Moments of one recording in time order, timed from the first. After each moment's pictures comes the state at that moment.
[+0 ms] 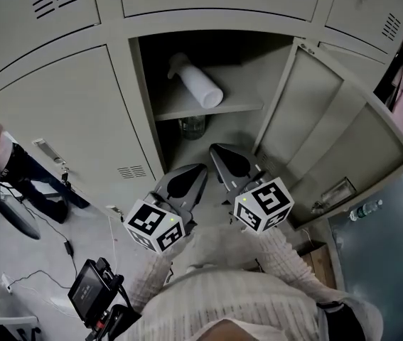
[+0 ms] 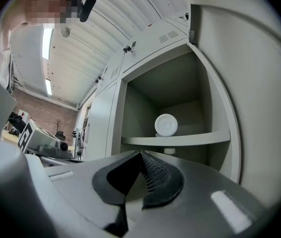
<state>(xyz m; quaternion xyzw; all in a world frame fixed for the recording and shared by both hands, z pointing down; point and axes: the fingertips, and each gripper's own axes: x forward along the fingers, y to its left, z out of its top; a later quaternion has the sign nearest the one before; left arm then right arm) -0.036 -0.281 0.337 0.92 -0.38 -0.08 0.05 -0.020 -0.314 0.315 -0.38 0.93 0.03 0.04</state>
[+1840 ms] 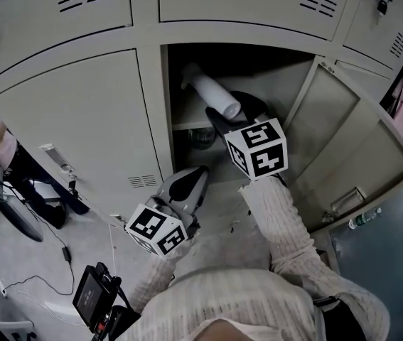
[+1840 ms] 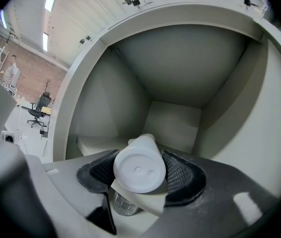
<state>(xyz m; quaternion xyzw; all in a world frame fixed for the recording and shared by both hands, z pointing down) -0.070 -0.294 0.324 0.91 -0.38 -0.14 0.05 -0.041 -0.425 0.255 -0.47 0.87 0.11 -0.13</state>
